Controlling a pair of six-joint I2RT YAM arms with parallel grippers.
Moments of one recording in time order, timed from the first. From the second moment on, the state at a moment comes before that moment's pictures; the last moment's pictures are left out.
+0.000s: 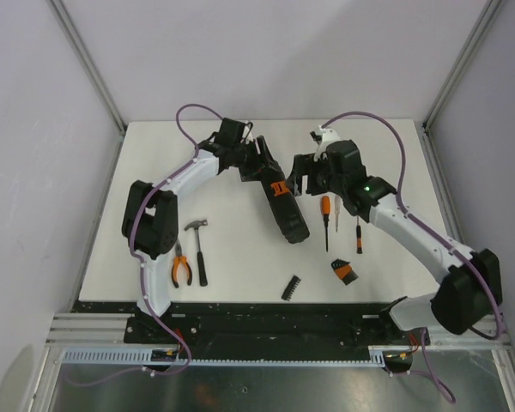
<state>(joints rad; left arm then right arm) -0.43 2.02 1.65 -0.44 0.38 -0.71 0.56 1.35 1.17 -0.29 -0.05 0.31</state>
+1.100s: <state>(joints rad) -0.34 1.93 1.30 0.01 0.62 -0.71 0.46 1.55 1.17 -0.30 -0.19 0.49</state>
